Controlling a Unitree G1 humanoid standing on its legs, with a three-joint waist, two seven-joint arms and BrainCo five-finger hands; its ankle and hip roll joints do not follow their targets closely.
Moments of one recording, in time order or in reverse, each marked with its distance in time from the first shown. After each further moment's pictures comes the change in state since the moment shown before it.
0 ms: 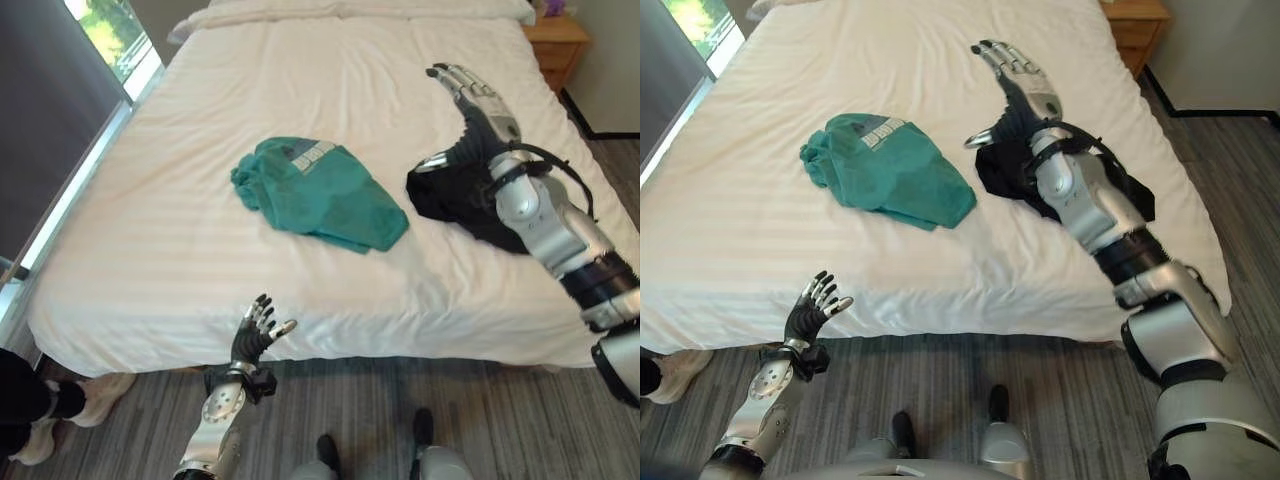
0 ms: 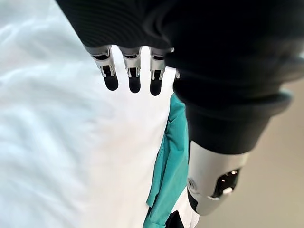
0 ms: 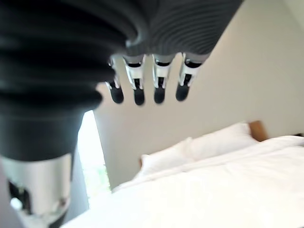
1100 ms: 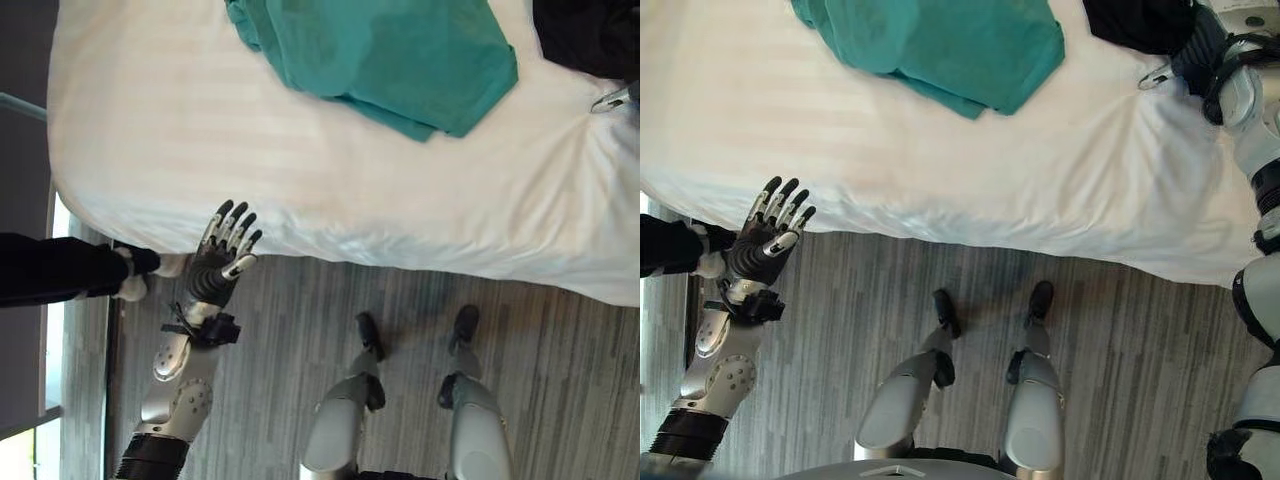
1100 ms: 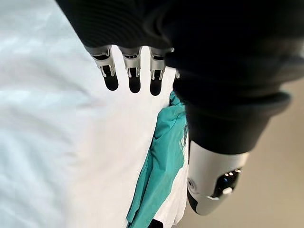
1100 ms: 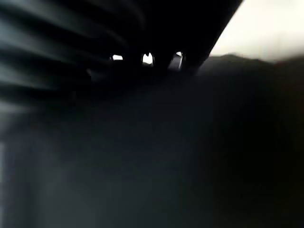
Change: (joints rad) left arm -0.076 0.167 0.129 -0.258 -0.354 -0.101 -0.322; right arm -0.475 -0.358 0.368 0.514 -0.127 -0.071 0.062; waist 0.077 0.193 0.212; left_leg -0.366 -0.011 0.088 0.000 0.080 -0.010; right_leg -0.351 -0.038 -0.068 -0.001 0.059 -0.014
